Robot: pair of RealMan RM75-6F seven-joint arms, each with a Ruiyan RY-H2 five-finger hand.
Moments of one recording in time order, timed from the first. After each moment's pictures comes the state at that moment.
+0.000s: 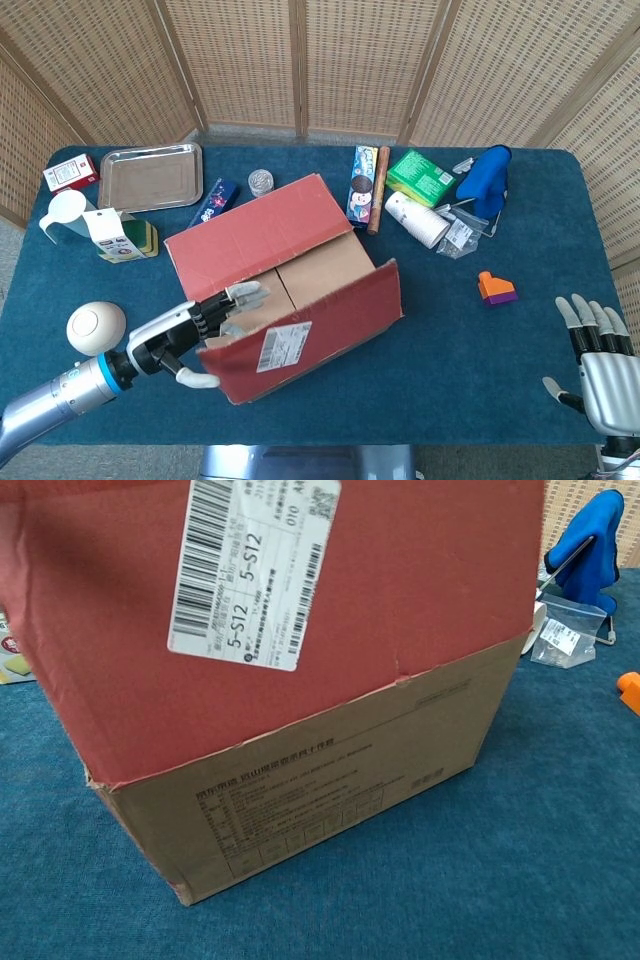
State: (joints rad) left arm -0.76 -0.85 0.09 -1.99 1.89 1.14 -1.74; right arm -0.03 -1.00 0.04 -1.90 -1.56 1.58 -0.26
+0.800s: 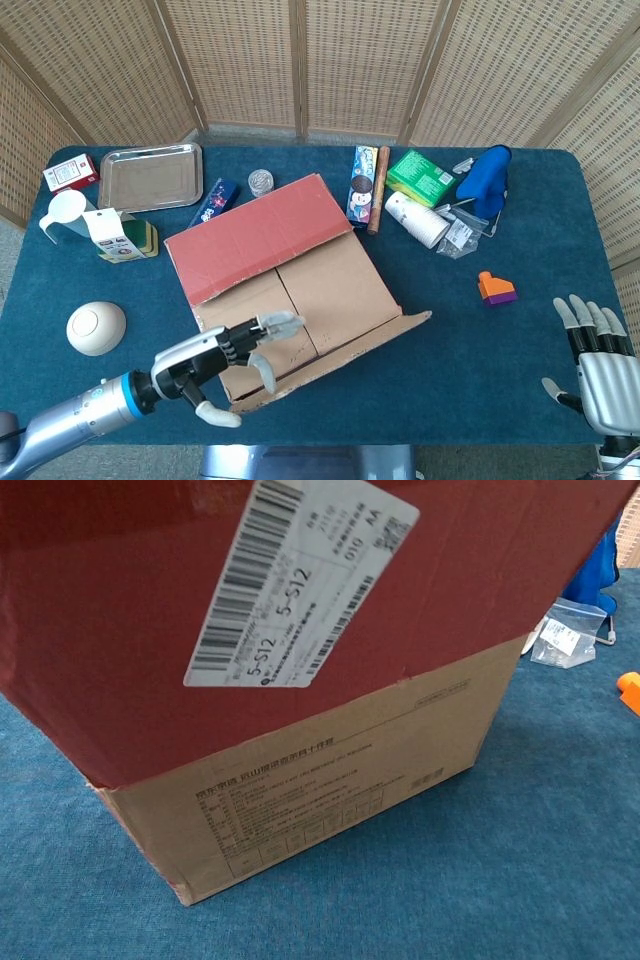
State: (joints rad) left arm -0.81 -0.92 0.11 -2.09 1.91 1.15 -1.66; right arm -0.03 -1.00 0.04 -1.90 -1.56 1.57 -0.27
